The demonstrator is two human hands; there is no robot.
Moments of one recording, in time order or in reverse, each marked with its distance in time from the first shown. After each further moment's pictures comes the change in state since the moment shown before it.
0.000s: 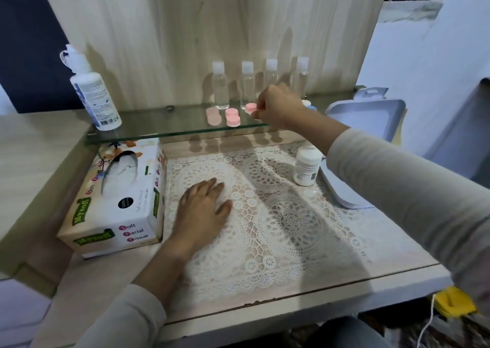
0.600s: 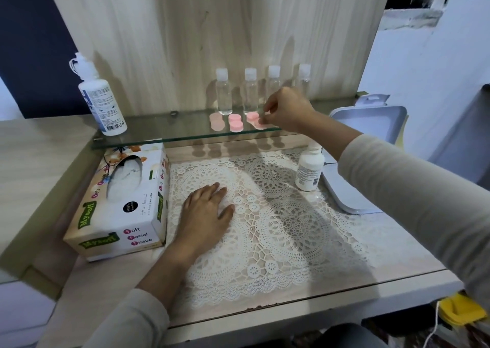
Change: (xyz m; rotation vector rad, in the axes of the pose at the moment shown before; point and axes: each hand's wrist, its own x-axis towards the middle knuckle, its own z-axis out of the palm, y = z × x) left_hand -0.002 -0.001 0.000 -0.032 -0.004 -0.003; right_hand -0.004 0.011 -0.008 0.169 0.037 -0.003
